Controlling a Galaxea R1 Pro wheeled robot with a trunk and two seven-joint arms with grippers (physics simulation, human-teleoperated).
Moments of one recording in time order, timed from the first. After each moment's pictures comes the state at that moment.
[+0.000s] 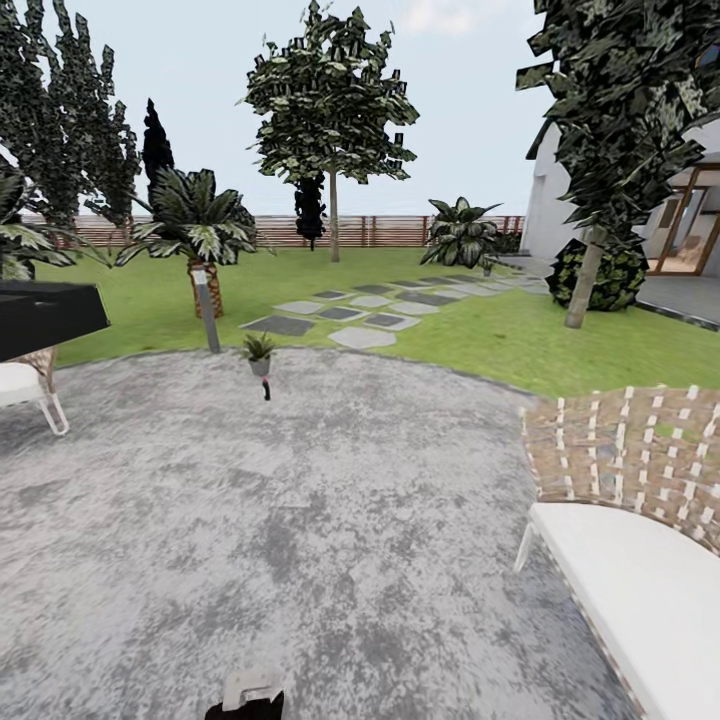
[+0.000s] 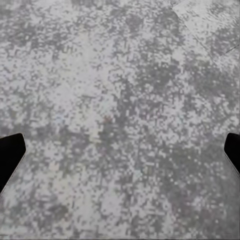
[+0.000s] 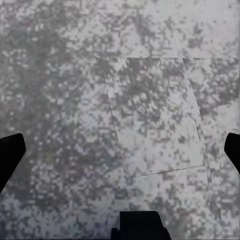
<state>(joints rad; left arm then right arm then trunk) -0.23 -0.06 0.00 -0.53 0.09 -0.01 0.00 -0.01 0.00 -0.01 -0.56 0.00 -0.01 0.00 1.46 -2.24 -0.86</state>
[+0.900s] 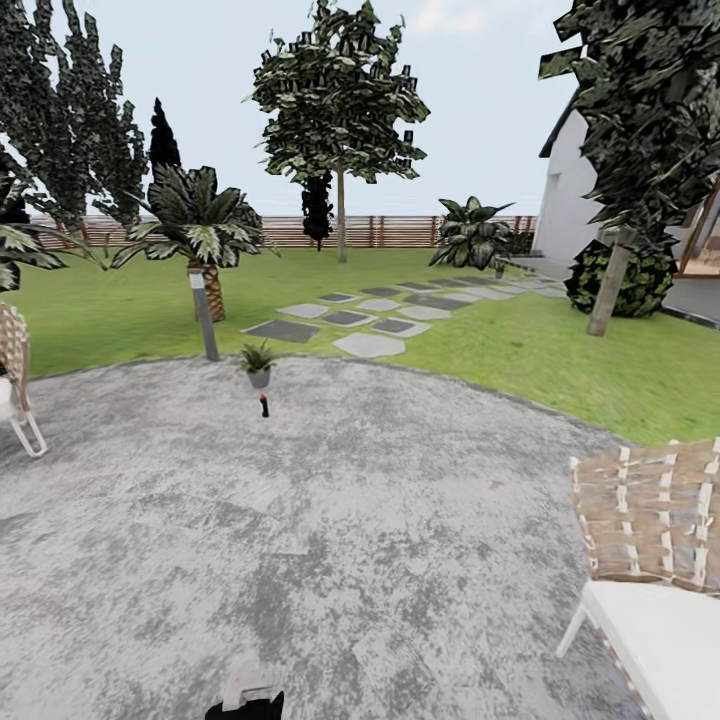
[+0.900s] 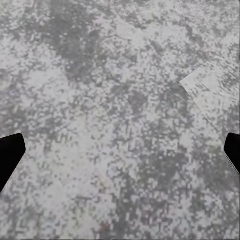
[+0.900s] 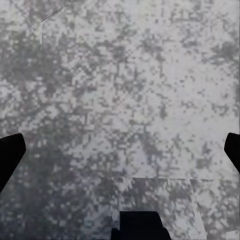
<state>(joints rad) -0.23 -0.06 0.00 -0.53 0.09 -0.01 0.00 -0.01 0.00 -0.01 -0.56 0.00 -0.01 0.00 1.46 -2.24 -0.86</state>
